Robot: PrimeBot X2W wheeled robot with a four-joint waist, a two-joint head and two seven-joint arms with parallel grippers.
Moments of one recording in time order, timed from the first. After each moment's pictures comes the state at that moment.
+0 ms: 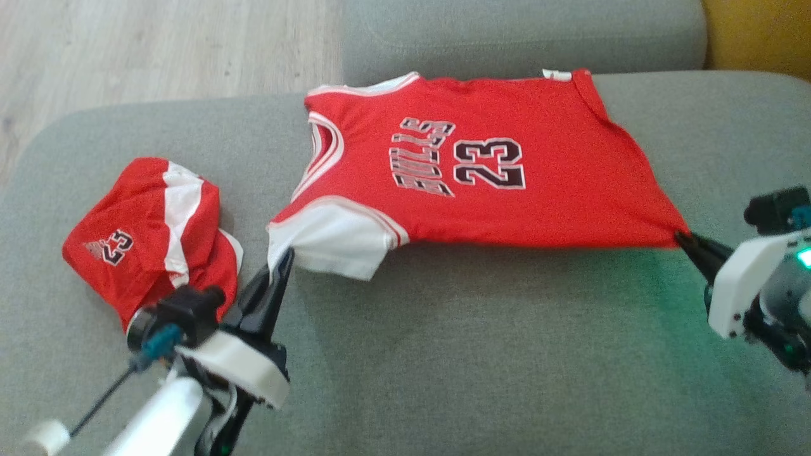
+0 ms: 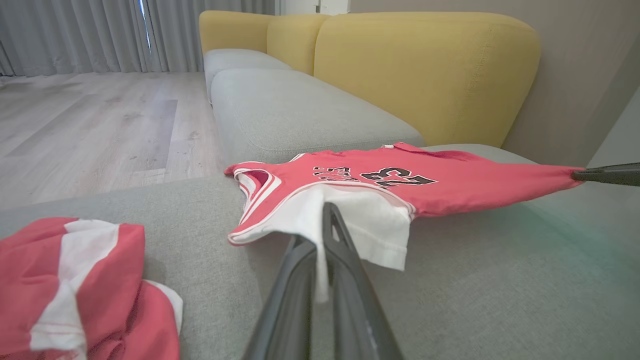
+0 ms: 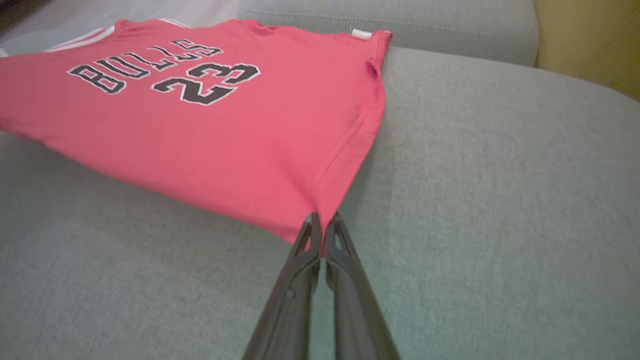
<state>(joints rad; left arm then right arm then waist) -0.31 0.39 -0.63 0.26 -0.61 -0.04 -0.12 -0.56 -0.69 0.83 0.60 0.92 0.13 0.14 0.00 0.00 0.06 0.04</state>
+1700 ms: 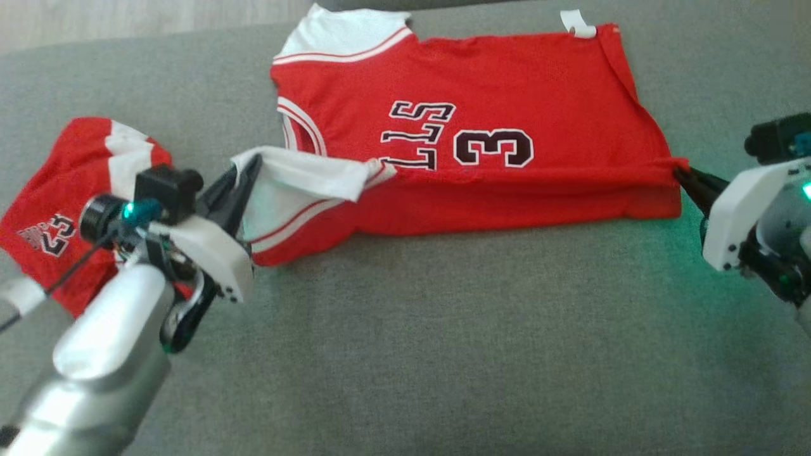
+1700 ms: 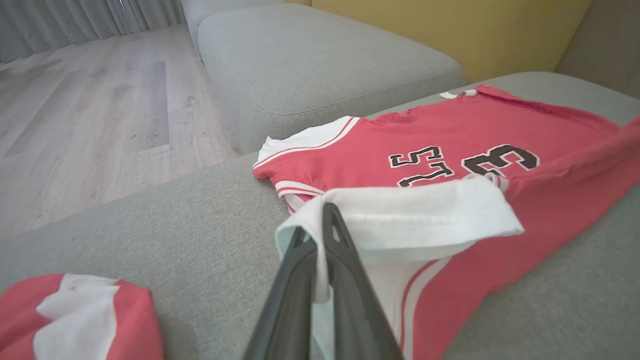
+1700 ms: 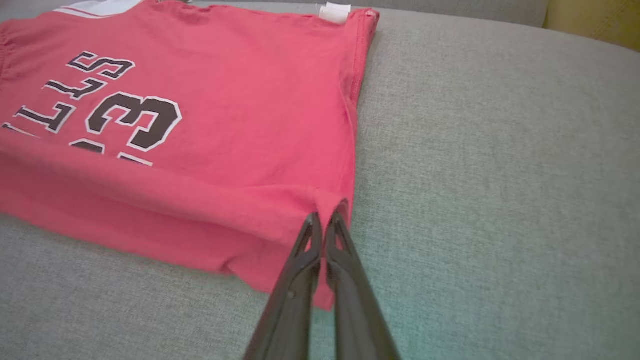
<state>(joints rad) -0.61 0.44 -0.66 0.41 -0.58 -0.07 0.05 -0.67 -0.62 0.71 0.61 0.83 0.13 0.29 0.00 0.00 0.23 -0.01</state>
